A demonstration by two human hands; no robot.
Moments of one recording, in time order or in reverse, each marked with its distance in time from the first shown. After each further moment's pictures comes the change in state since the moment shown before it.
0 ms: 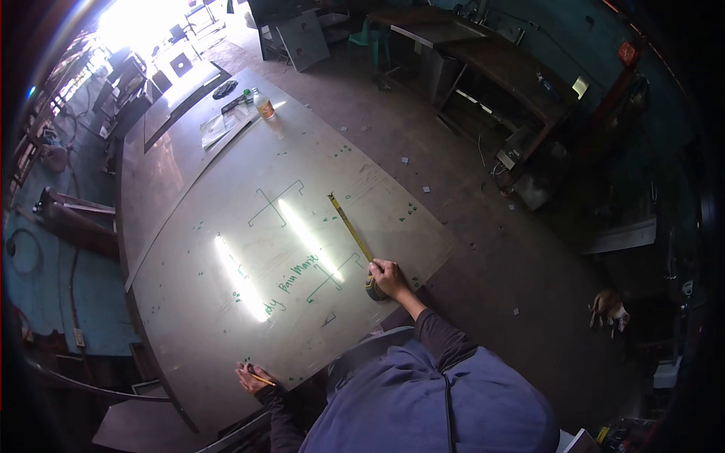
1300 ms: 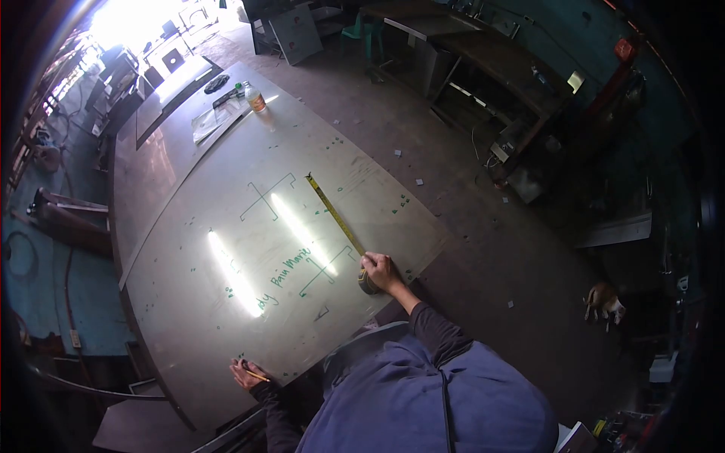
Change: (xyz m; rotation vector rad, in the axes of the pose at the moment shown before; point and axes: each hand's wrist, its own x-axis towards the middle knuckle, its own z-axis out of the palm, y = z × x) left_hand -0.002 -0.005 0.003 0.014 0.001 0.014; right_hand -0.002 -0.003 -0.001 -0.004 -0.004 0.004
